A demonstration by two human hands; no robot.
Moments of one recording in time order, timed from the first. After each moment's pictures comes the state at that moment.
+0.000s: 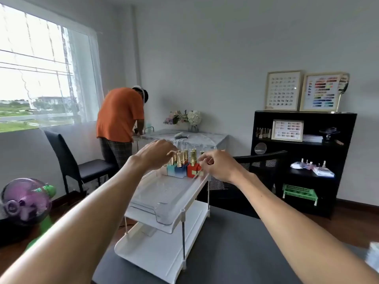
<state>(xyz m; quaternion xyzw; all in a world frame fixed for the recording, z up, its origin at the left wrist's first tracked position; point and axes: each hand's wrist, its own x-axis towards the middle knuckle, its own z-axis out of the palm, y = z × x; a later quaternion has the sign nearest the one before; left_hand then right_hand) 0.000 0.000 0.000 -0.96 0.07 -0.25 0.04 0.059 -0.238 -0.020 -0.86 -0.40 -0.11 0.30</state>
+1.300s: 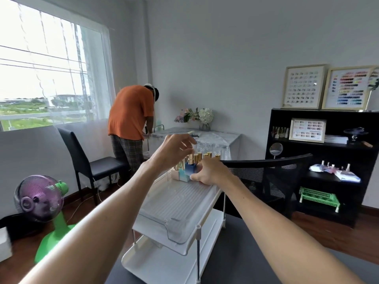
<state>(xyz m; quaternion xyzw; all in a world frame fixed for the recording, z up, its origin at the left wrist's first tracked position) 0.025 0.002 0.002 -0.91 0.05 -0.34 -0.22 0.092 -0.148 -0.037 -0.91 -0.35 -0.03 0.22</state>
